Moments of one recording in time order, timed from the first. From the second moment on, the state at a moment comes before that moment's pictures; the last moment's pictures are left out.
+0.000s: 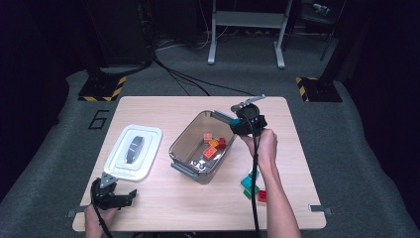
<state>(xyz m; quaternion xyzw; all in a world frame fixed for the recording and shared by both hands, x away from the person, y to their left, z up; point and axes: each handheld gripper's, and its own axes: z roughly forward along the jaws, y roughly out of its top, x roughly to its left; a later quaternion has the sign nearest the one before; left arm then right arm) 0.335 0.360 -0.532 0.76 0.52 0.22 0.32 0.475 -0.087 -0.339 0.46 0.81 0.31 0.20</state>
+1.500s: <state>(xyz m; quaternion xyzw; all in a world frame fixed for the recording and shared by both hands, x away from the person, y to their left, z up) 0.335 0.360 -0.532 0.76 0.52 0.22 0.32 0.444 -0.113 -0.362 0.46 0.81 0.32 0.19</state>
